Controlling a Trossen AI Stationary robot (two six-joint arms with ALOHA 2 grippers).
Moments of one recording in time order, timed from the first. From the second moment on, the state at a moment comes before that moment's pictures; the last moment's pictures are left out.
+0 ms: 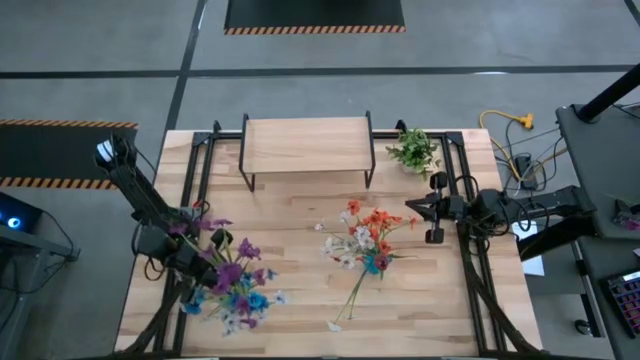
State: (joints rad) left arm -0.99 0.88 0.25 0.97 -0.66 0.01; right arm 0.14 0.26 0.07 0.36 0.24 -0.21
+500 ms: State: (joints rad) left arm -0.99 0.92 0.17 0.97 -0.69 0.09; right arm 0.14 0.26 0.07 0.36 0.24 -0.21
